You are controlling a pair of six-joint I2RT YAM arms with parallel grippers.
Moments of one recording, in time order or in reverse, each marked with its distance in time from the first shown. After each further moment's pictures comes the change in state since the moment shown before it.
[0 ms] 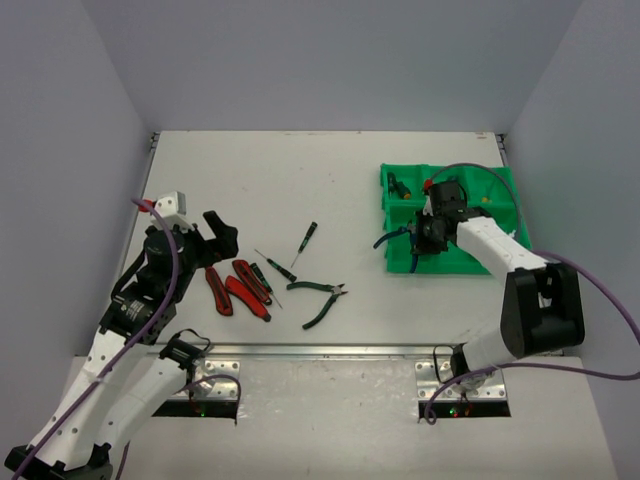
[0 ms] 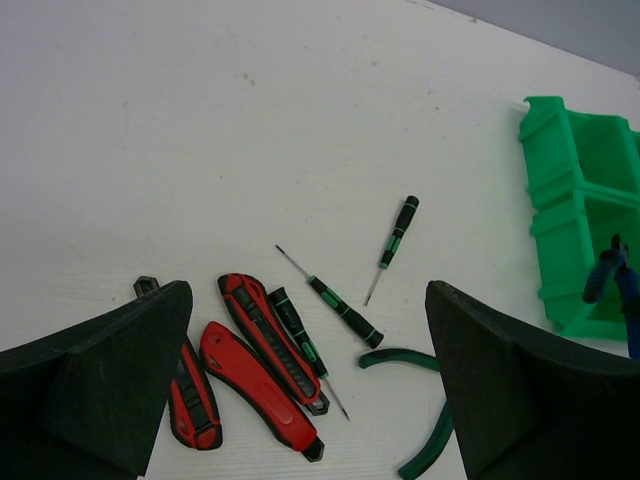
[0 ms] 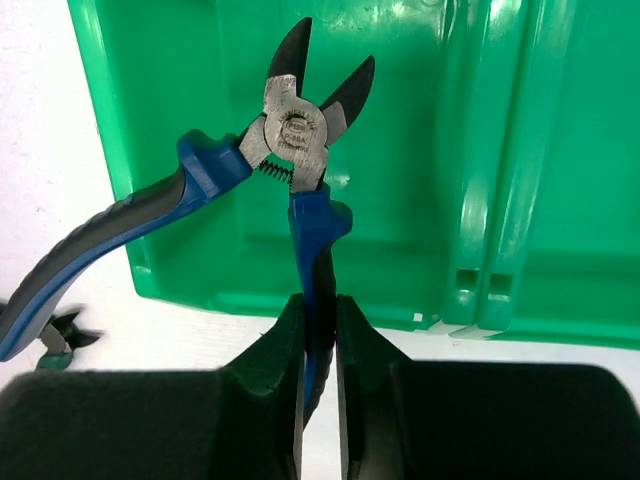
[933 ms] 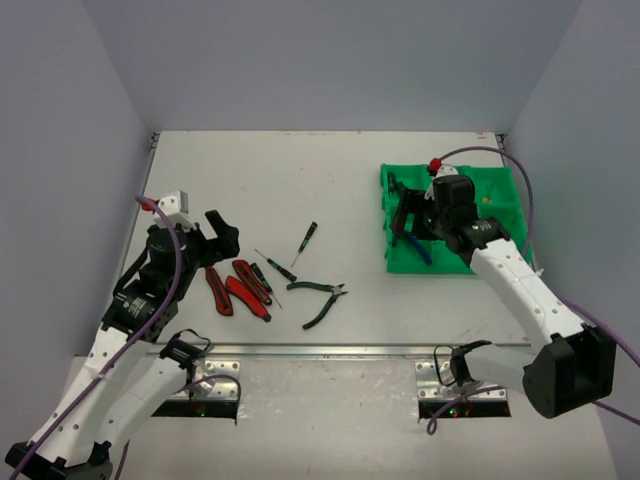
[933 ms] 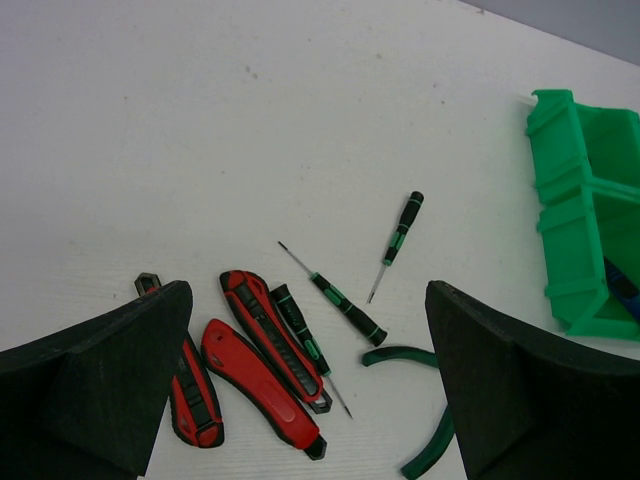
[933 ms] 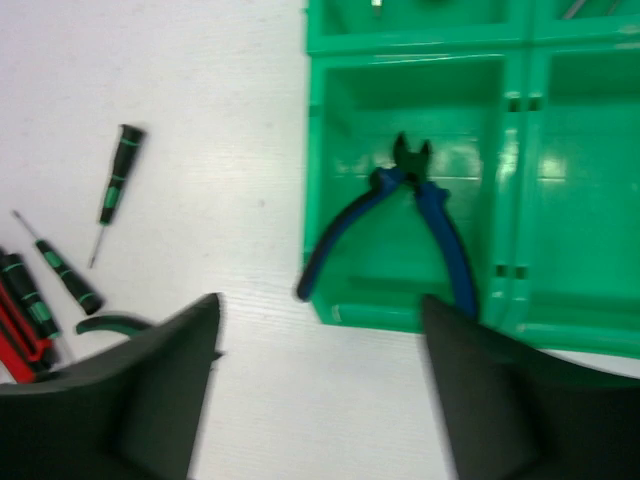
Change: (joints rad) left arm 0.000 0.017 0.000 0.000 0.000 0.000; right arm 0.082 -0.279 0.029 0.043 0.038 0.087
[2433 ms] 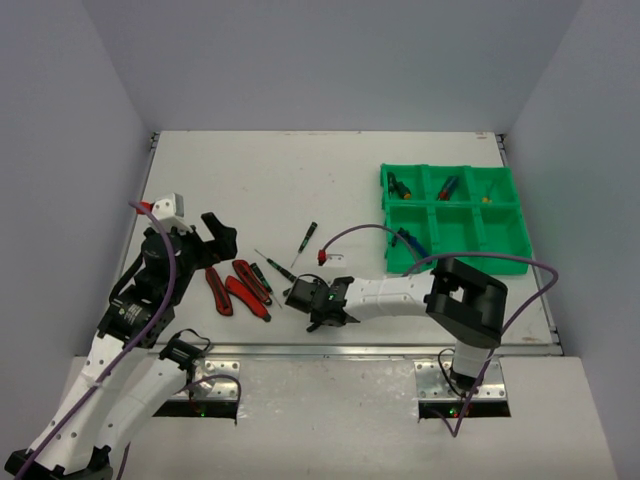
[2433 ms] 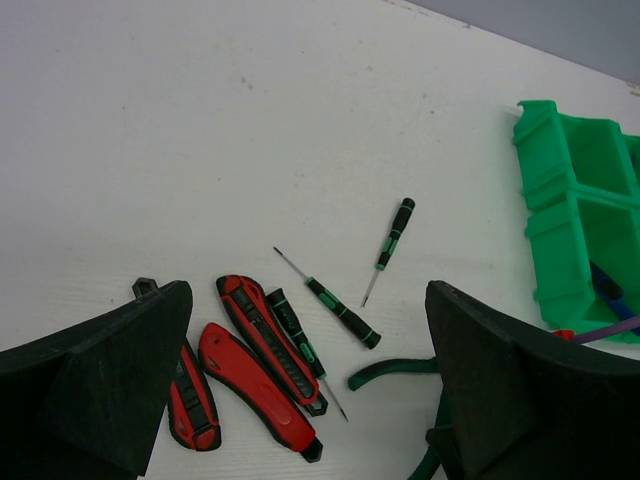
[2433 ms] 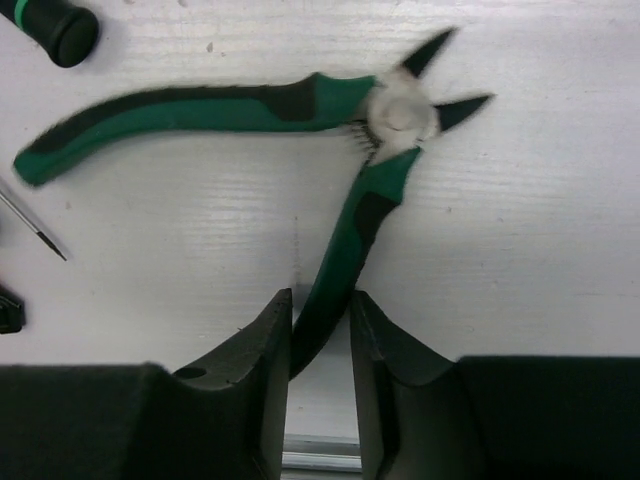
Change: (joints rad) left arm 0.000 -0.041 -0.006 0.000 0.003 0.000; right arm 0.961 0.598 0.056 0.006 0.502 0.849
